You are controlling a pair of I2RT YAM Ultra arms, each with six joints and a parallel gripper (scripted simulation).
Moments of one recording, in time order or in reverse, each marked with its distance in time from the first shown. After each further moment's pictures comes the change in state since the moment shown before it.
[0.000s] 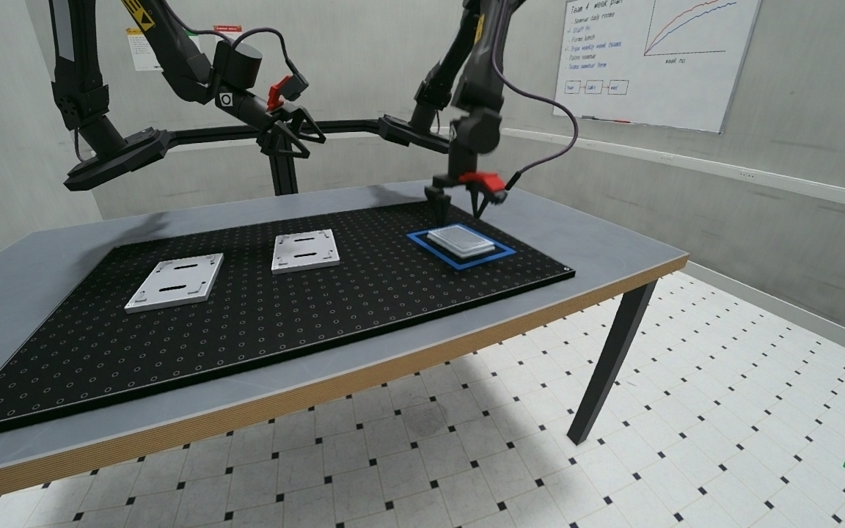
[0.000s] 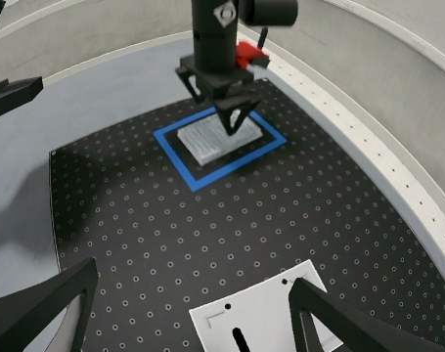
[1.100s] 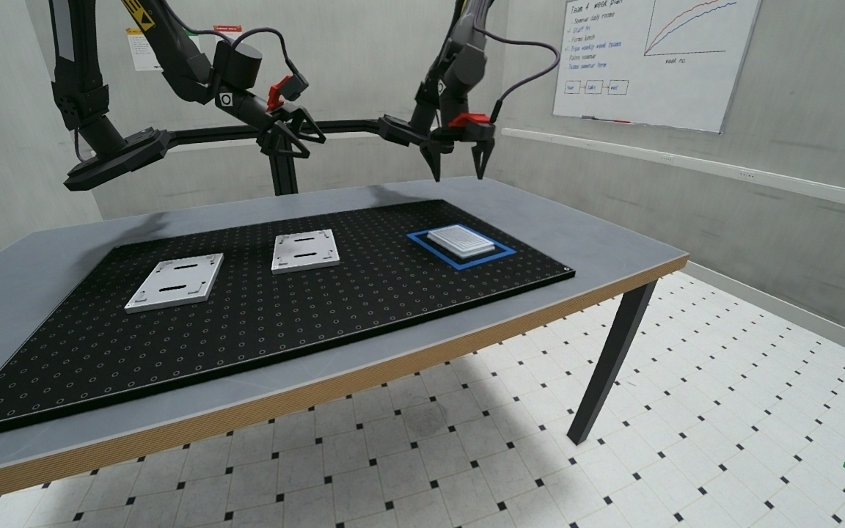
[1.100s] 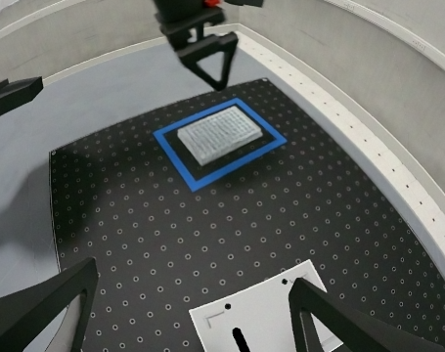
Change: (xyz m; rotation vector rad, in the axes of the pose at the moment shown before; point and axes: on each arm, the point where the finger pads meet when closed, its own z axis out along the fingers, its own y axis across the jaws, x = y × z) left arm 0.013 0.002 -0.085 0.045 -0.311 0.220; right arm 0.000 0.000 0.000 0.000 0.000 0.000
